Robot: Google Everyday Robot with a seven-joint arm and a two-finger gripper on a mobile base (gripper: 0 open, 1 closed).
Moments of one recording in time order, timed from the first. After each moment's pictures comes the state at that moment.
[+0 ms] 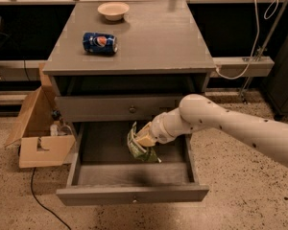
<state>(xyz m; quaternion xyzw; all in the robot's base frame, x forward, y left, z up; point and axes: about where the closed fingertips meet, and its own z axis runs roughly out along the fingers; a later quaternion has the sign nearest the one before) 0.574 0.012 0.612 -0.56 0.73 0.24 0.30</state>
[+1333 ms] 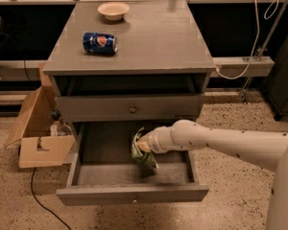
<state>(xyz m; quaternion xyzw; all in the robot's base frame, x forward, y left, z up) 0.618 0.006 0.524 -0.43 0.81 0.20 0.34</state>
